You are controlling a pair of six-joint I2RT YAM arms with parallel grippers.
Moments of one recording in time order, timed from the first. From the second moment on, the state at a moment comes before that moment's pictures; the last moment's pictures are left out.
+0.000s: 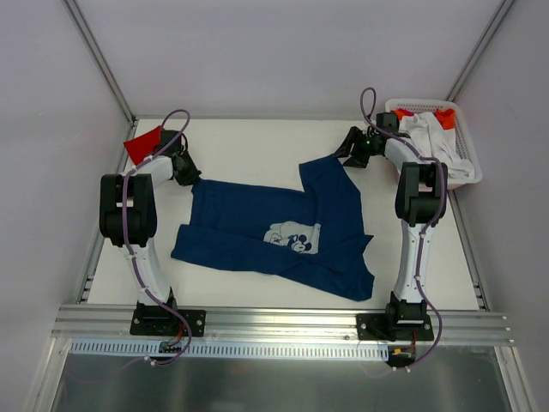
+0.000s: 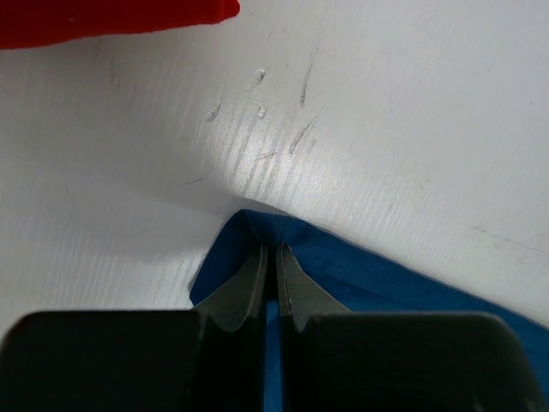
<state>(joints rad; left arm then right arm) 0.02 1.96 1.30 -0.31 0.10 -0.50 0.02 2.35 1.86 -0.45 -0.56 0.41</state>
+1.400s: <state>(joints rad) 0.02 1.93 1.29 -0.32 0.11 -0.50 0.02 2.29 1.72 -0.37 -0.61 0.47</state>
